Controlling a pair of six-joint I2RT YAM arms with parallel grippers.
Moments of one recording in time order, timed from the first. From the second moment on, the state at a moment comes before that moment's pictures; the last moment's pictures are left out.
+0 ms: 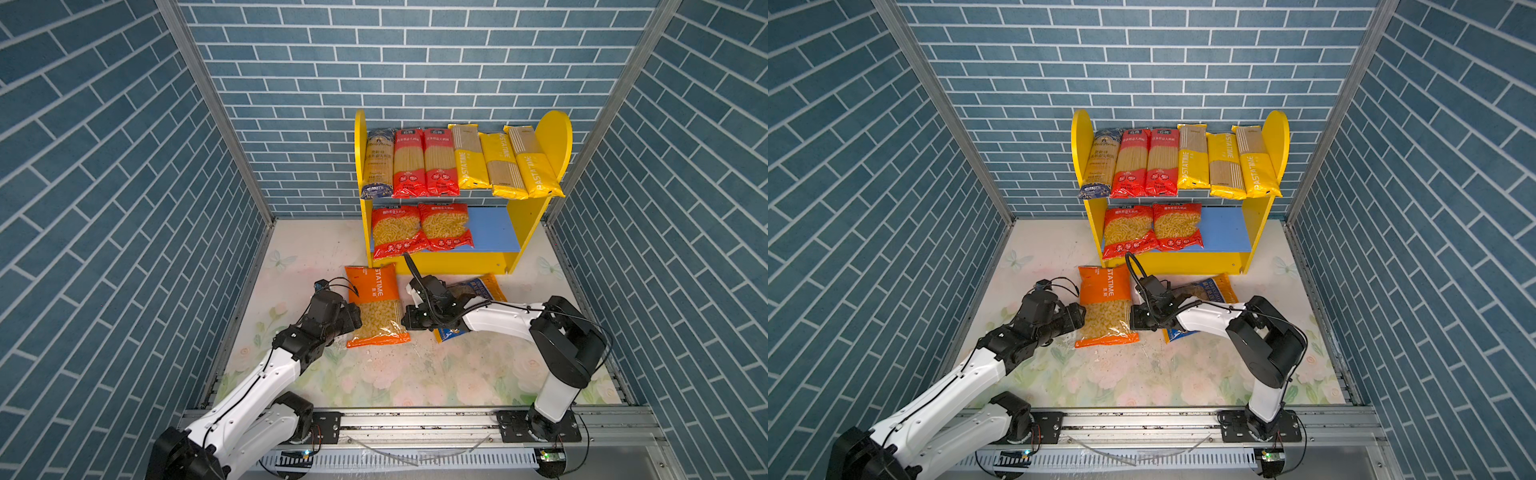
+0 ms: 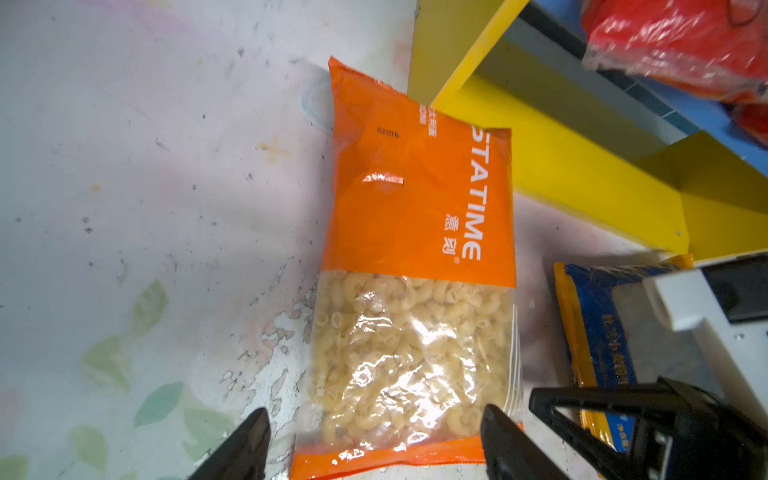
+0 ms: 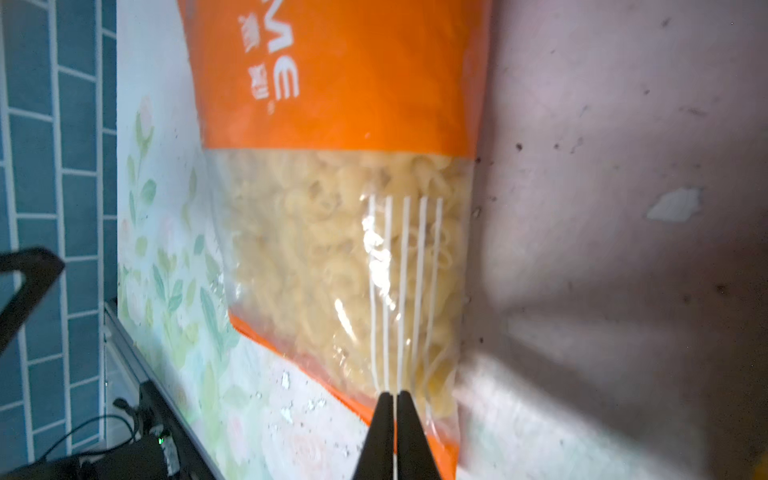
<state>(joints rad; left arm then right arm) -0.44 0.90 0.56 -0.43 -0.09 -0.68 0.90 1.73 0.99 -0.17 -0.28 0.71</state>
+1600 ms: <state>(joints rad) -0.36 1.05 0.53 -0.27 -0.02 -0.66 0.91 1.71 0.98 -0.20 -0.40 0.75</state>
